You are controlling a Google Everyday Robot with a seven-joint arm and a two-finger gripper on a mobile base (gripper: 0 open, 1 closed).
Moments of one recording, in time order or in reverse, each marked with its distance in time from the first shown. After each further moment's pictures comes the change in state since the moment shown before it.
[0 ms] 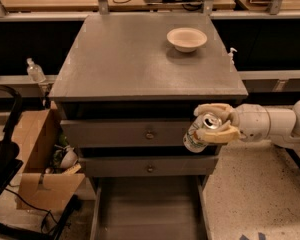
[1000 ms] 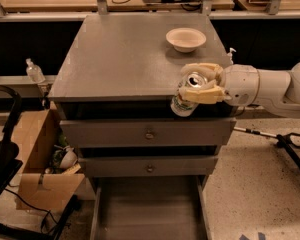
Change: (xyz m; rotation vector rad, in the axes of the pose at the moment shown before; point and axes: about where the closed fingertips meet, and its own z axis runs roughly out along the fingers) arm -0.090 -0.055 0.043 0.128 0.031 -0.064
